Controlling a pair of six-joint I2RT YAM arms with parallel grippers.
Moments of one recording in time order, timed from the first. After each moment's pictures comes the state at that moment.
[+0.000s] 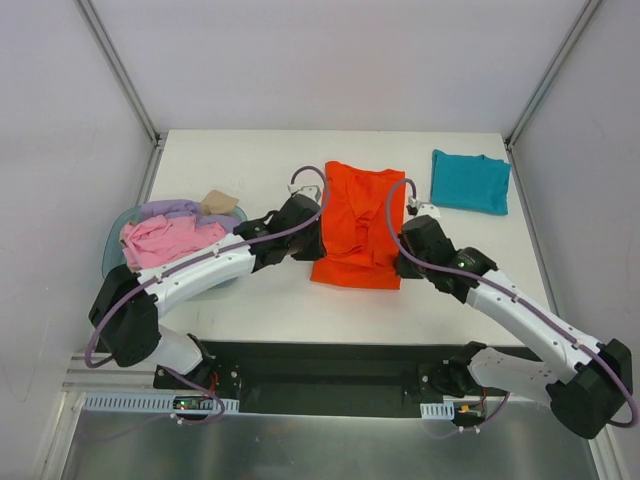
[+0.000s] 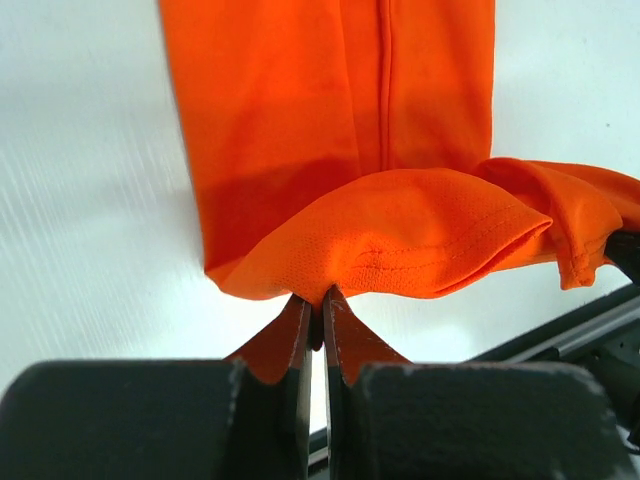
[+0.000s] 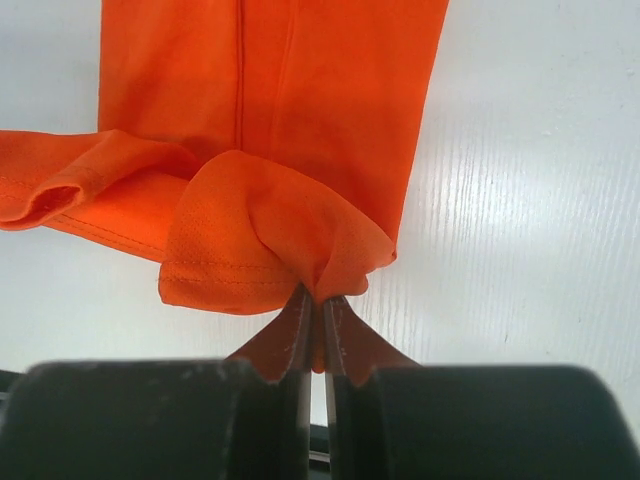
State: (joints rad) left arm -0.83 1.43 1.07 -0.45 -0.08 -0.71; right arm 0.70 1.04 0.85 -0.67 0.27 0.58
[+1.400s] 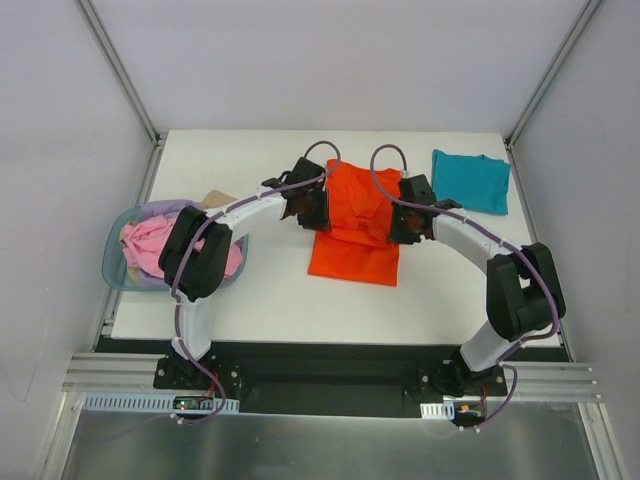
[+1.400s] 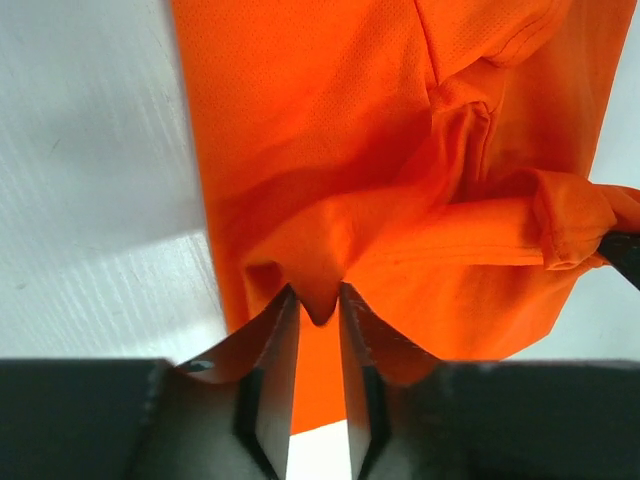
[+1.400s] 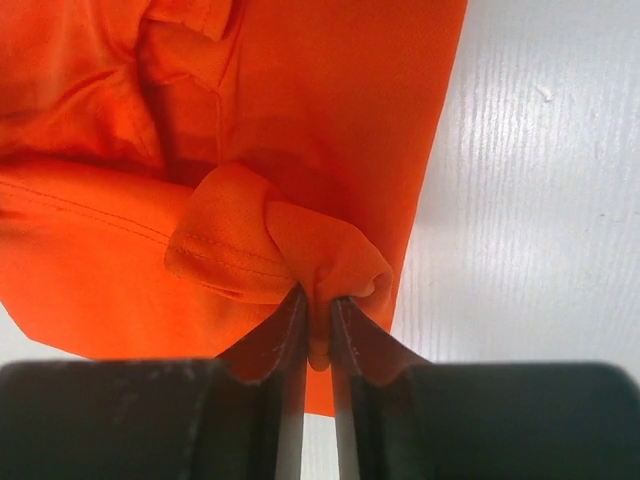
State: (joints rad) left arm -0.58 1.96 1.45 -0.46 0.18 -0.54; right arm 0.39 1.62 1.08 -0.48 0.00 0.45
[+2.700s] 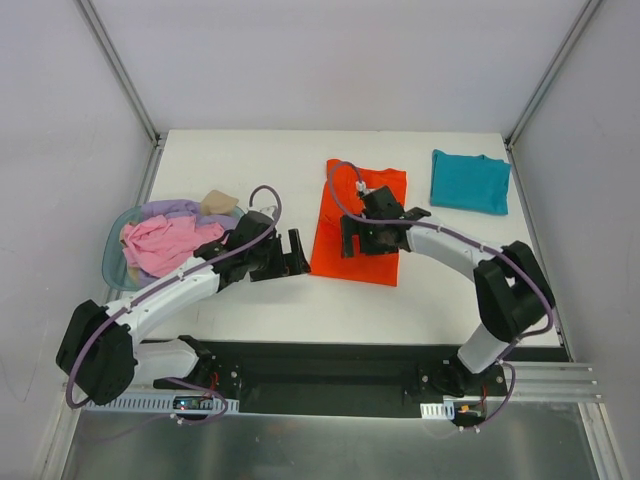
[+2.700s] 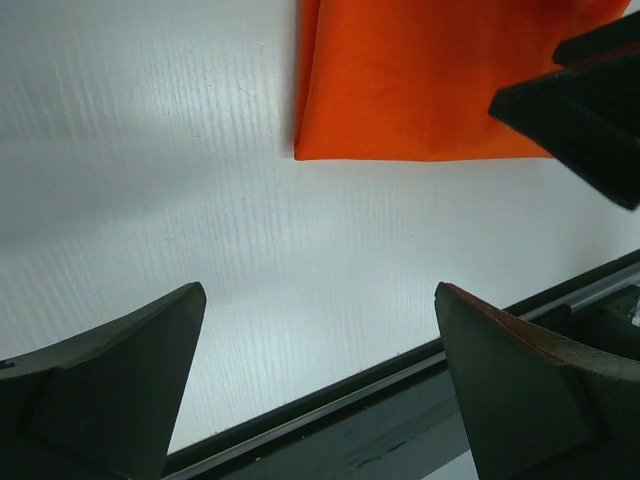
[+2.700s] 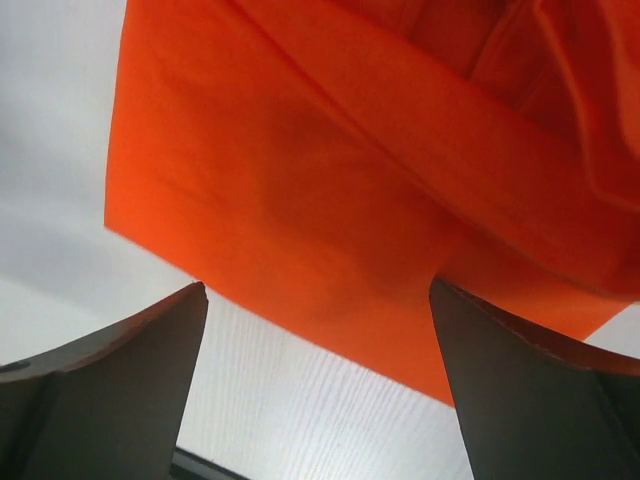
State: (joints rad) left arm -0.62 1.20 0.76 -0.42 0.12 -0.72; right arm 0.61 1.62 1.05 -0.43 -0.08 0.41
